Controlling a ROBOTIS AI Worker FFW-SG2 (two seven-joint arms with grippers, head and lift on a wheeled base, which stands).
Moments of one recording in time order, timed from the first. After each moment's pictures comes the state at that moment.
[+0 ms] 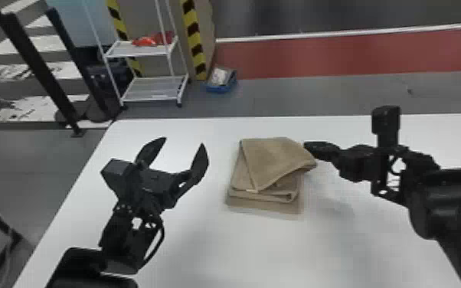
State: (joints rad) left arm 0.23 0.19 0.02 -1.80 0.17 -0.05 -0.15; right arm -0.33 -0.10 0.12 -1.27 -0.12 0.43 0.66
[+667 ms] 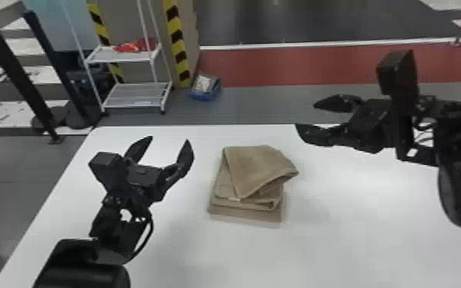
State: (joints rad) left arm 0.09 0.18 -0.01 -1.65 0.23 -0.06 -0.14; right arm -0.28 -0.20 0.16 -1.86 0.21 0.65 0.88
